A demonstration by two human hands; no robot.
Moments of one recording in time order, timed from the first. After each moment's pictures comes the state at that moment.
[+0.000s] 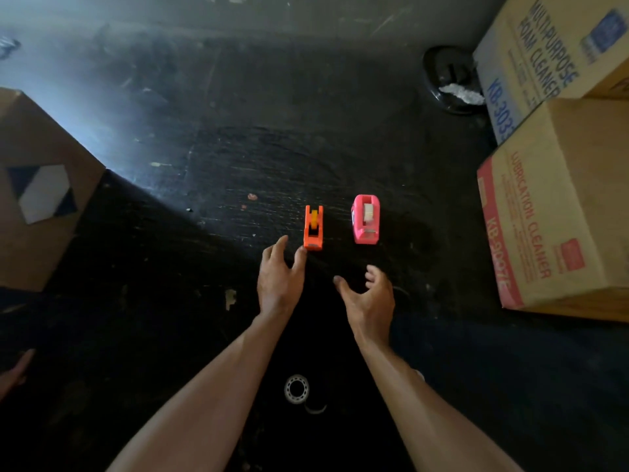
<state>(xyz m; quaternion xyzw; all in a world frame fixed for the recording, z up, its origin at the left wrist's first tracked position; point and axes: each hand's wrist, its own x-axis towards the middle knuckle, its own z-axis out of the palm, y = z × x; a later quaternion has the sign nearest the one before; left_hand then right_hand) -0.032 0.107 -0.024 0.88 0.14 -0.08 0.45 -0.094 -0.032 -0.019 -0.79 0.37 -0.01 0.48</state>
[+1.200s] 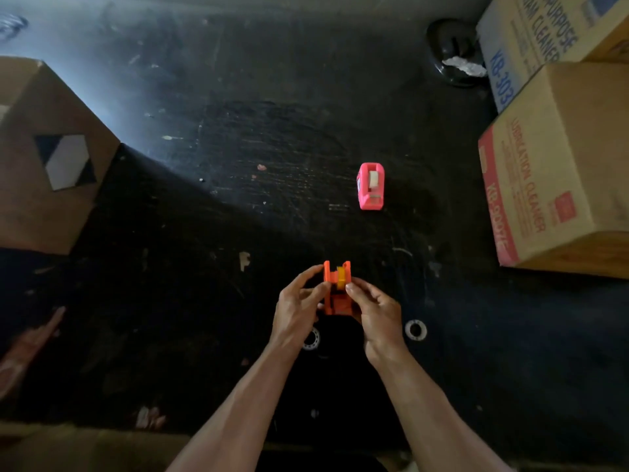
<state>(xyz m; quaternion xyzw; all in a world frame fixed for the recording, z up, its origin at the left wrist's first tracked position) -0.157 0.128 -0.010 0.72 0.15 -0.22 0.64 -0.187 -0.010 0.014 -0.54 0.40 0.07 0.74</state>
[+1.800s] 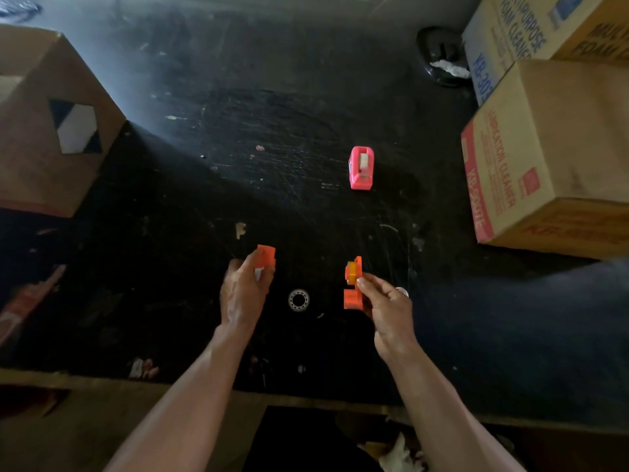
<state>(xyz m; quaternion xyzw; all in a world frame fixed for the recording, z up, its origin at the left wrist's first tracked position) -0.191 0.195 -0.031 0.92 0.09 -0.06 0.39 -0.254 -0.031 0.039 -0.57 0.39 0.04 0.72</state>
